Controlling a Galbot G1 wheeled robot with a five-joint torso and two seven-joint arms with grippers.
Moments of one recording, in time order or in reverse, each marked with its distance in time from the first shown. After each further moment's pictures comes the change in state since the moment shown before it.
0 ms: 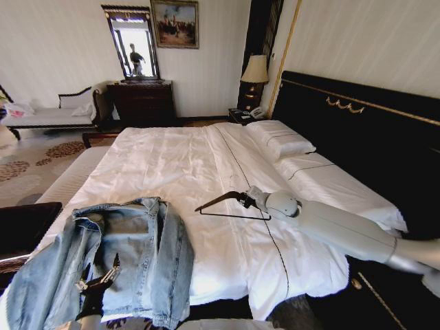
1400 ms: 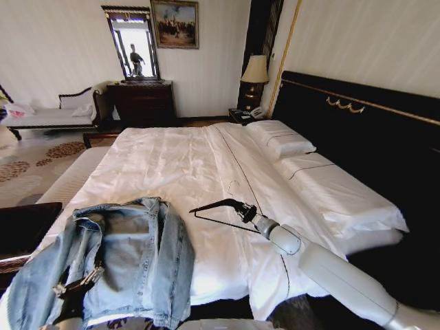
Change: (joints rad) left arm 0.013 0.024 -0.101 -0.011 -0.073 0.039 -0.011; right arm -0.613 0.118 0.444 0.032 -0.446 0.251 -0.012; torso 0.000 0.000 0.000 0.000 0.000
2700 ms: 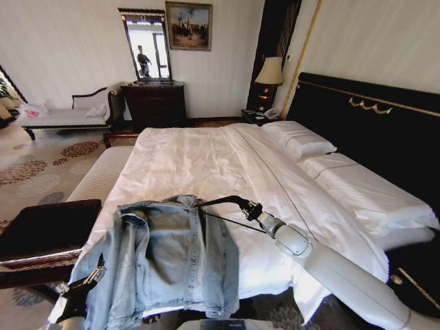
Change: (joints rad) left arm -0.006 0.000 0.009 -0.003 0.008 0.002 0.002; right arm -0.057 -0.022 0.091 0.051 0.036 -0.017 0.014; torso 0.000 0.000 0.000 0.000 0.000
